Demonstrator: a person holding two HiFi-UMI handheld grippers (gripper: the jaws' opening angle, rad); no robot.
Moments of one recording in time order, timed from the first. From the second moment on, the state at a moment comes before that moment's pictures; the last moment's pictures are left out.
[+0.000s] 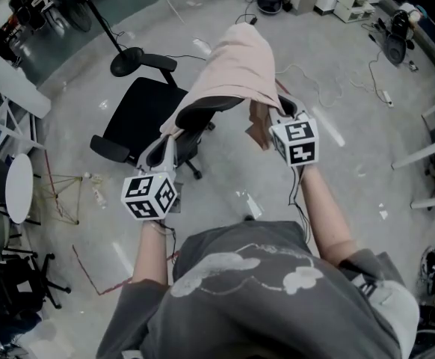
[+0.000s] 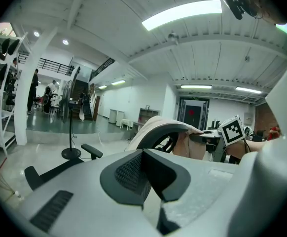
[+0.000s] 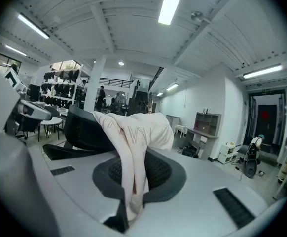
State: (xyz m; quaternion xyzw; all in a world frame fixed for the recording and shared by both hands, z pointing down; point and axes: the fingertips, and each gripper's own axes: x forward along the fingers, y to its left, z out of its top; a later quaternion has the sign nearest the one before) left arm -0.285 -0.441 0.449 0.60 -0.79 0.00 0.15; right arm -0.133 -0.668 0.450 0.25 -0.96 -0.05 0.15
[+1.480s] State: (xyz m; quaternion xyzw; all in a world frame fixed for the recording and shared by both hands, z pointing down) left arm -0.228 -0.368 0.446 0.80 -0.58 0.02 0.16; right arm 0.093 -0.452 0.449 0.58 -0.80 0.00 0.15
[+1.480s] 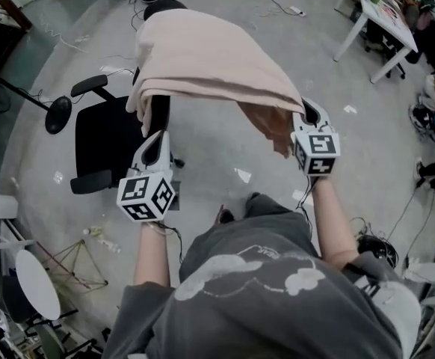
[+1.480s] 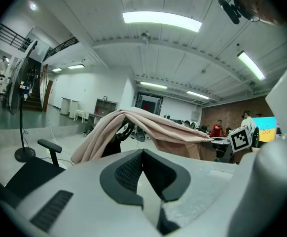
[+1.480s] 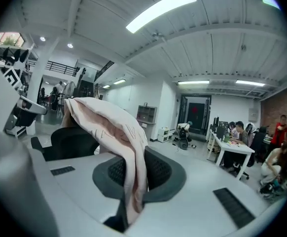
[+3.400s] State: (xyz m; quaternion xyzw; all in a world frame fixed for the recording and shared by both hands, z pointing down) left arm -0.026 -0.049 0.438 0.81 -0.55 0.05 0.17; right arm 0.242 -0.084 0.384 0.54 -0.84 -0.05 0.10
